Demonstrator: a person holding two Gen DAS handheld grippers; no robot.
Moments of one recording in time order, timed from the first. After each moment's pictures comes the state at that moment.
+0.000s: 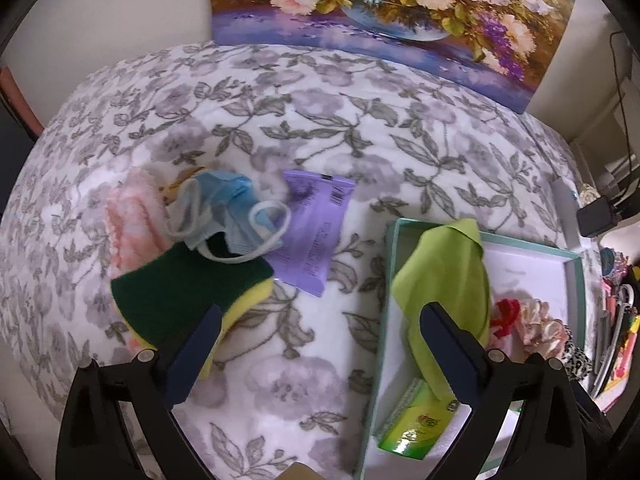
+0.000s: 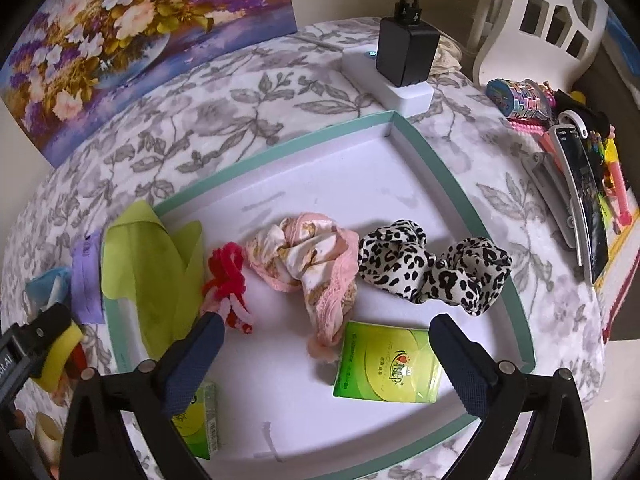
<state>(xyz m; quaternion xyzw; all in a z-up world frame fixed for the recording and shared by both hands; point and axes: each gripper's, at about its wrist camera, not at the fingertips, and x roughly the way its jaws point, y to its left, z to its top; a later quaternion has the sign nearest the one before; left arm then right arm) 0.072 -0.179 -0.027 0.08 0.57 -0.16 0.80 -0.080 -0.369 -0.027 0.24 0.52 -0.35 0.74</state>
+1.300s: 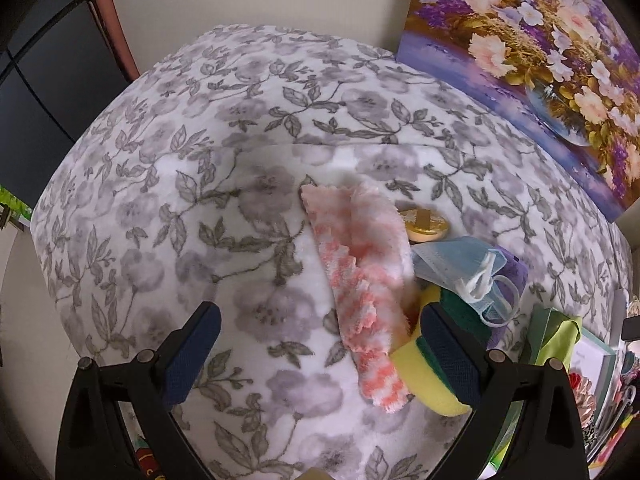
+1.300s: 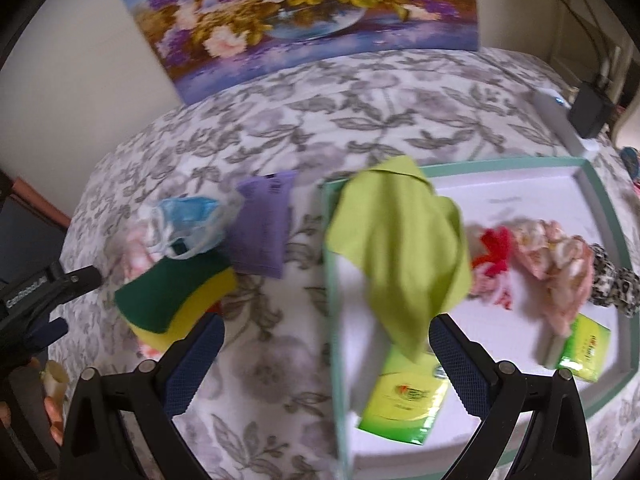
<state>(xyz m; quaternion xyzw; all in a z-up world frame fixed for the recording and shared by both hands) 0.131 -0.016 -0.004 0.01 0.57 0.00 0.82 -0.001 -0.237 -0.023 0.22 0.51 -0.17 0.82</state>
